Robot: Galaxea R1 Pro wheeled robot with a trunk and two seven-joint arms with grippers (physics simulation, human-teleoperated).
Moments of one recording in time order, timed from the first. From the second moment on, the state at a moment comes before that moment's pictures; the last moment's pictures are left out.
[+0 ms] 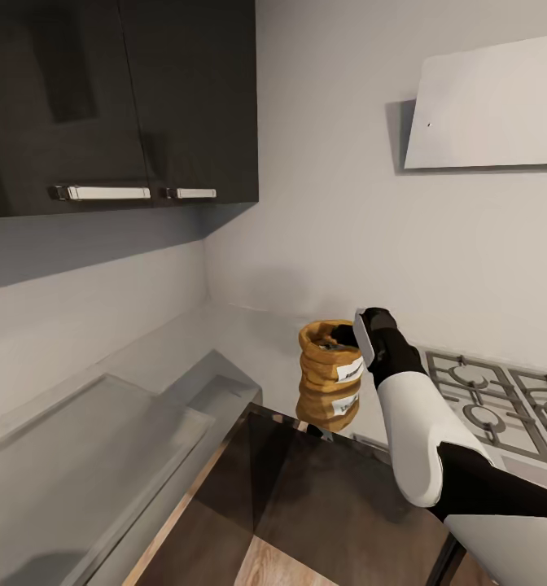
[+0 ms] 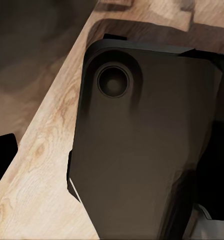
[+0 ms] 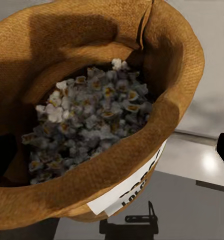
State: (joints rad) left arm 0.00 -0.04 0.03 -0.05 0.12 -0.09 0.11; right arm -1.14 0.17 -0.29 -0.68 0.13 0.82 -0.21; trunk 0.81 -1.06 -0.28
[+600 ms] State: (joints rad) left arm 0.00 -0.04 0.03 -0.05 0.12 -0.09 0.10; right arm -1.14 0.17 -0.30 -0.76 0.15 0.88 -0.20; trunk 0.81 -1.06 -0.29
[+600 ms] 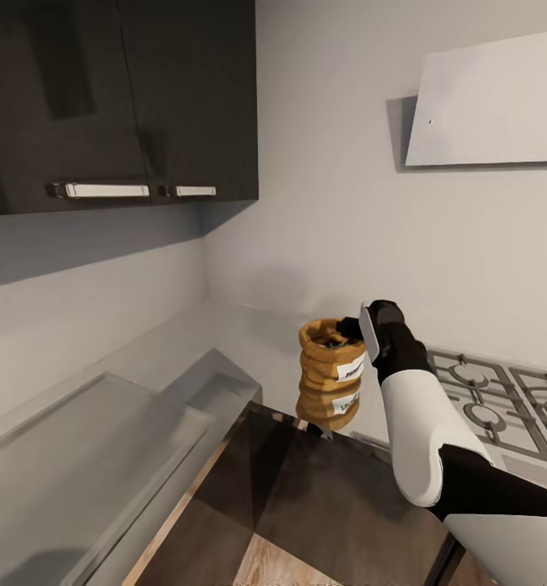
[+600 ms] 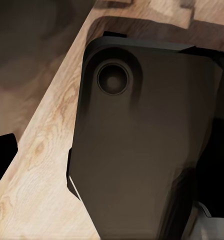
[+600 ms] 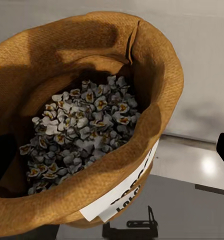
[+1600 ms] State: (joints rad) left arm 0.00 -0.04 0.03 -0.05 0.12 -0.09 0.10; right arm -1.14 0.17 -0.30 -0.76 0.15 0.89 -0.20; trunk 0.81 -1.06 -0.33
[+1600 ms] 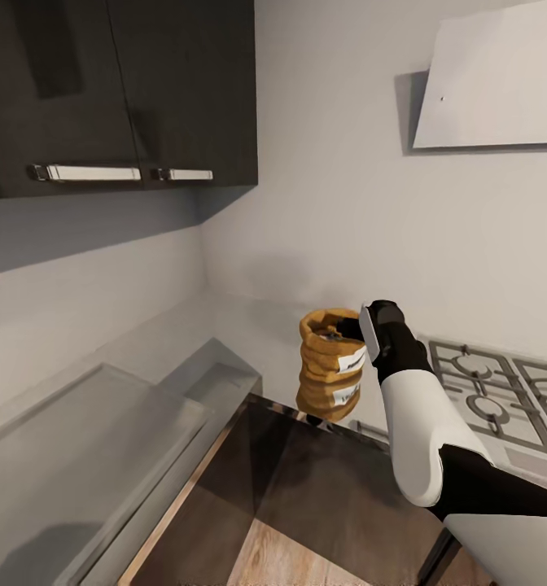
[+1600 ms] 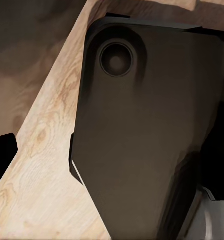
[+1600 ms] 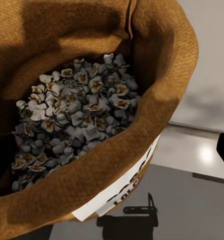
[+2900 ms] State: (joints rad) left arm 0.00 -0.04 0.03 -0.05 0.12 -0.09 0.10; right arm -1.14 0.17 -0.31 -0.66 -0.01 0.75 -0.35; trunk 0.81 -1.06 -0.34
